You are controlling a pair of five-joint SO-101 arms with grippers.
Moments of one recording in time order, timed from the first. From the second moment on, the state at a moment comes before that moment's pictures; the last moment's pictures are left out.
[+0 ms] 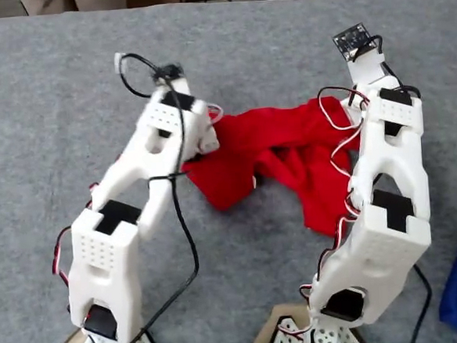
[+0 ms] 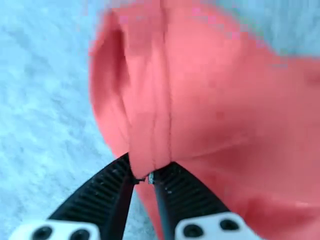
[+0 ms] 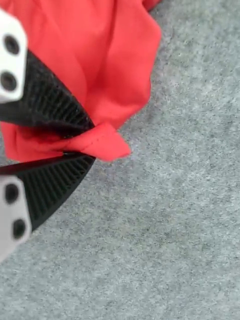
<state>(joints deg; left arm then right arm) 17.1 29.8 -17.8 72.5 27.7 17.2 22.3 3.2 37.4 30.6</state>
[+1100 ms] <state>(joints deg) 10.3 26.2 -68.8 100.3 16.0 10.3 -14.4 1.6 60.7 30.6</state>
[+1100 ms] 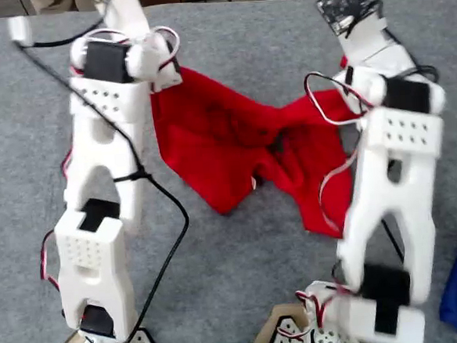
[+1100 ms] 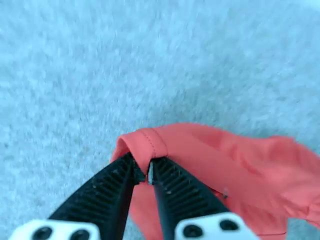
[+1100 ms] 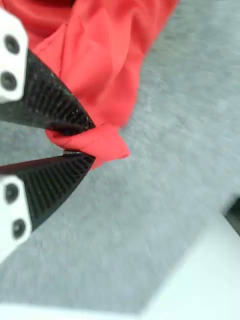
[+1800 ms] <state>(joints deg) 9.5 -31.2 -36.0 100.4 -1.4 10.1 -50.4 -8.0 66.2 24.0</state>
